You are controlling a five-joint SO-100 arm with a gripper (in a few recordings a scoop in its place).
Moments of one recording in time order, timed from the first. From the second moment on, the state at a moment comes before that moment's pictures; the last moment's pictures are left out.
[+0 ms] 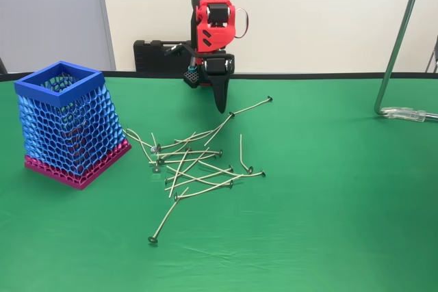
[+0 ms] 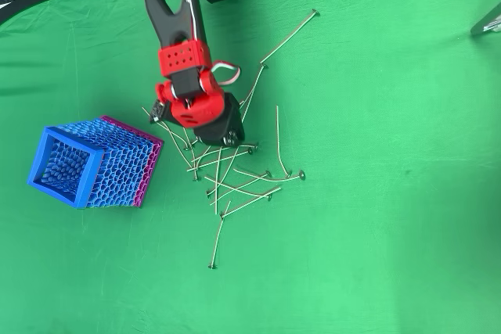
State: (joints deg) arm -7.2 75.7 66.5 71.0 21.7
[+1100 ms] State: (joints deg) arm -8.3 52.6 41.7 72.0 58.9
